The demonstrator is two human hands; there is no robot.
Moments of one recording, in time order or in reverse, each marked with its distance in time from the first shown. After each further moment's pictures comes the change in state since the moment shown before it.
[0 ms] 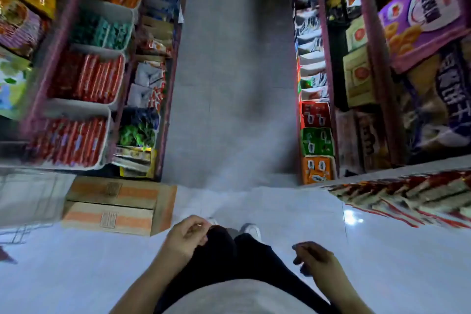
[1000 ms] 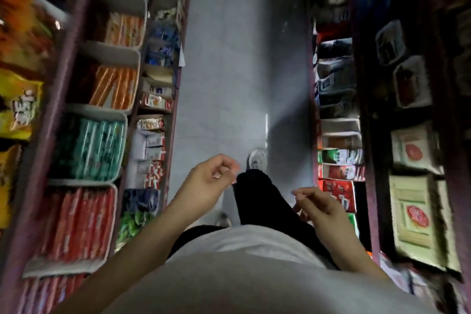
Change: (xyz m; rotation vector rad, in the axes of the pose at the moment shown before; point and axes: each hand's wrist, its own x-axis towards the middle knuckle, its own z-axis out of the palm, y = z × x) left_hand 0.403 0.390 -0.139 0.055 -0.163 0.235; right_hand 0.267 -0.495 0.011 0.170 0.040 -0.286
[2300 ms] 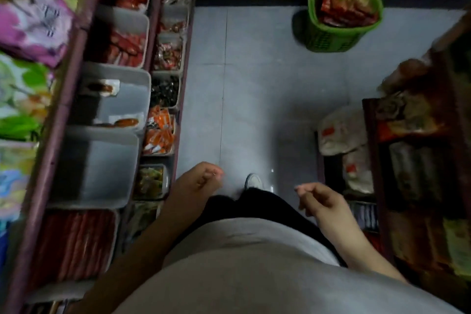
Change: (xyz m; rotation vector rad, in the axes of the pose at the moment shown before) left_hand 0.877 0.467 -0.309 0.167 0.200 0.076; right_hand 0.845 -0.650 -0.006 -0.091 -0.024 -0.080
